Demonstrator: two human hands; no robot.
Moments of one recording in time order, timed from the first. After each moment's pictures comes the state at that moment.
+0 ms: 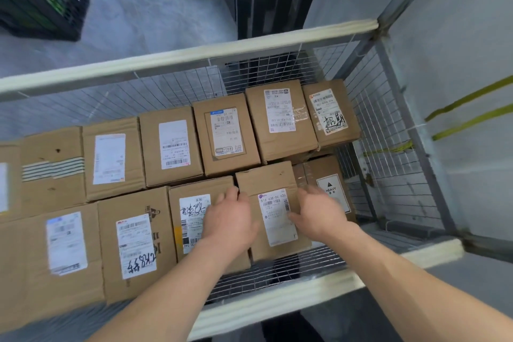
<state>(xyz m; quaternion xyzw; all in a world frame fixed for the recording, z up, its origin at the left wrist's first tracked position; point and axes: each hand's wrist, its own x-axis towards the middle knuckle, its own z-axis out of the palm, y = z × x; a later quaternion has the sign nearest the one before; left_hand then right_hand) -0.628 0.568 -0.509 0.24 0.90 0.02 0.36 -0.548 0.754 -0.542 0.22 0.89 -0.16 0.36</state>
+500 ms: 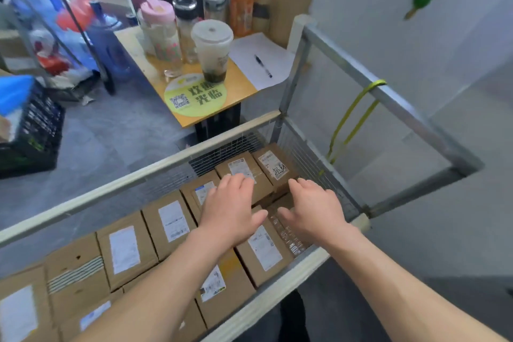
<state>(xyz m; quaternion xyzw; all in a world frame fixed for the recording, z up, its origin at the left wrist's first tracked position) -0.672 0.566 -0.269 0.48 0.86 0.11 0.13 -0.536 0.702 -0.267 0.32 0.94 -0.09 0.10</state>
